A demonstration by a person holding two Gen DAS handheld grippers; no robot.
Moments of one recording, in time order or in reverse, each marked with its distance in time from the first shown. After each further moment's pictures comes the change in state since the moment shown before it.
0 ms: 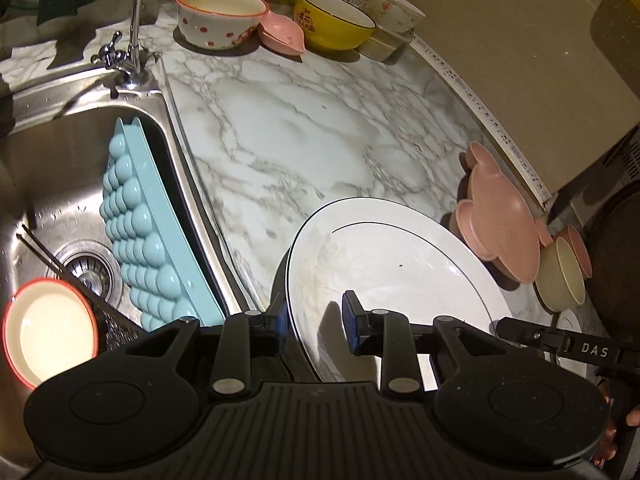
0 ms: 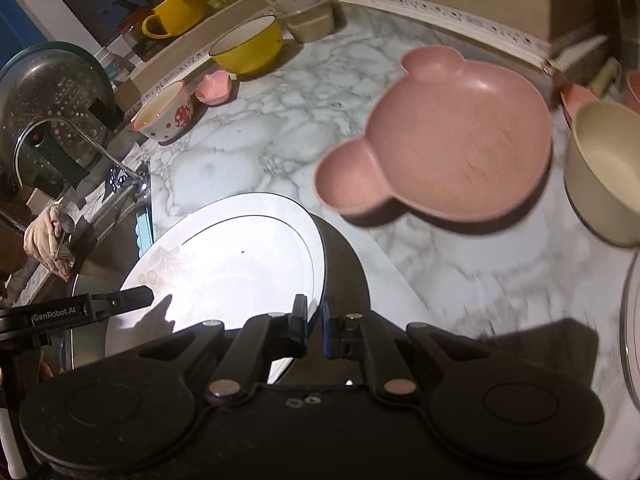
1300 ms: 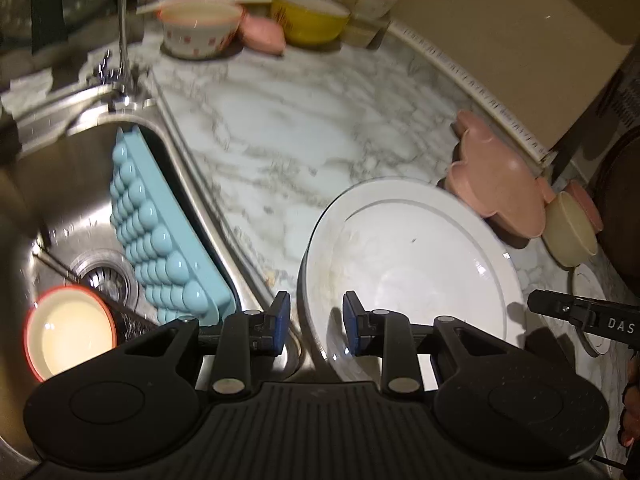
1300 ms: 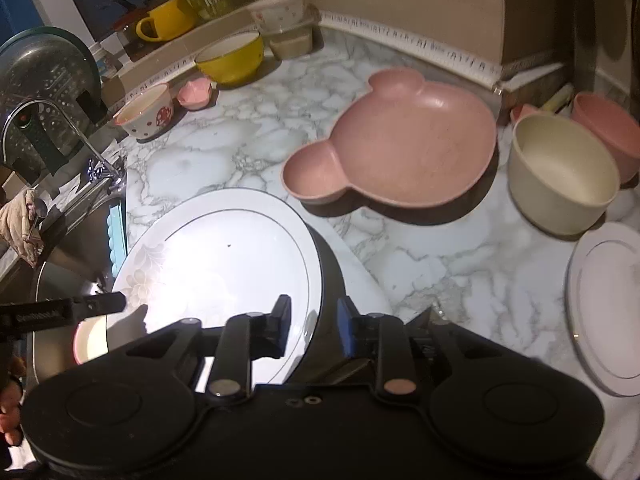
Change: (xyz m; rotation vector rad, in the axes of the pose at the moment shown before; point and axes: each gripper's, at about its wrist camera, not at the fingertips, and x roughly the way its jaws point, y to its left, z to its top) left arm -0.016 -0.017 -0.024 0.141 -0.032 0.052; right arm -0.028 0.008 -0.031 -0.069 -0.100 -0.139
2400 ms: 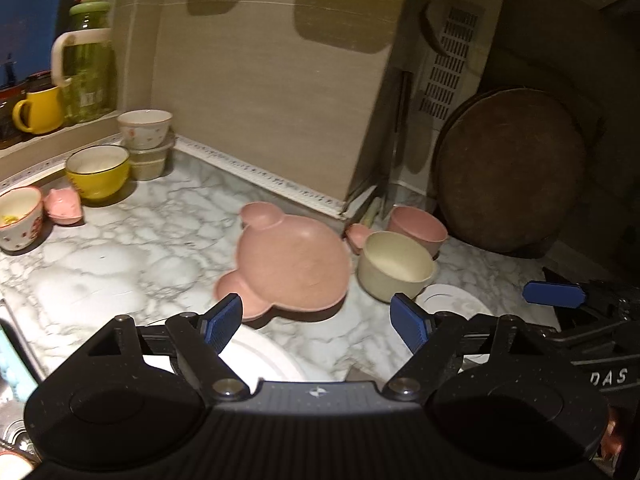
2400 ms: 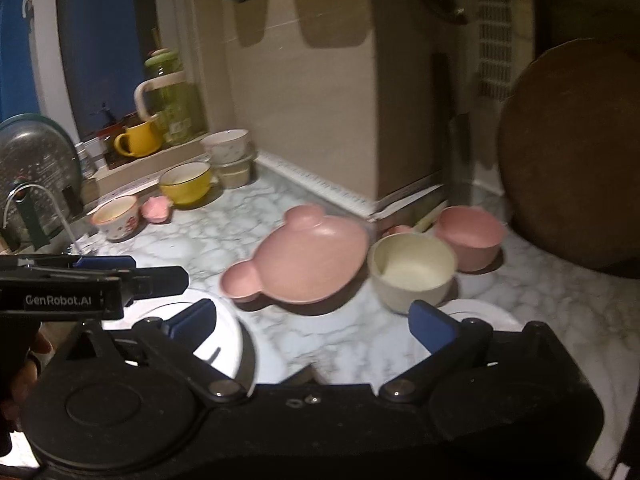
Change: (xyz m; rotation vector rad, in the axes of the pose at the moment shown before) left arm -0.044 -0.162 0.010 0.377 -0.244 -0.281; right arm -0.130 -0.025 -0.030 -0.008 -0.372 -0.206
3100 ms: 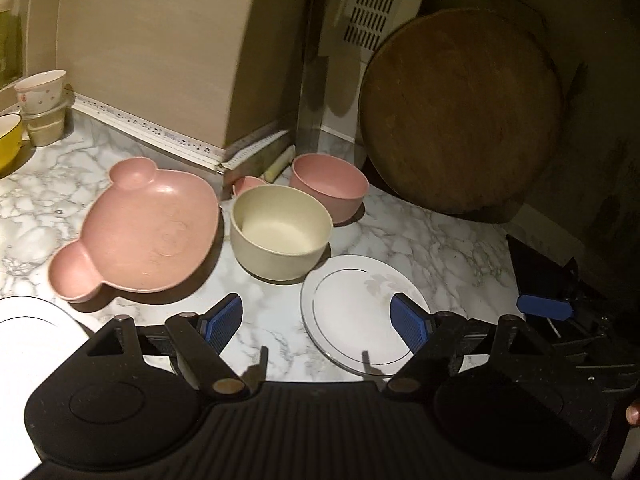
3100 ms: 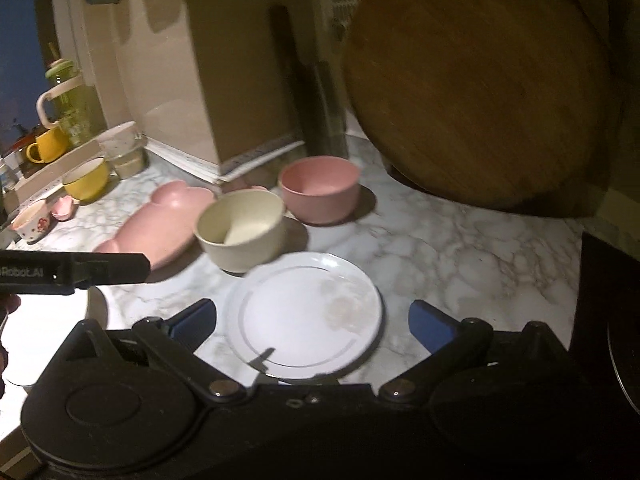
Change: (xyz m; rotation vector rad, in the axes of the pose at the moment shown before) left arm 0.096 -0.121 -0.008 0.015 0.143 -0.086; right arm 0.001 -0.158 -0.048 0.128 0.068 -0.121
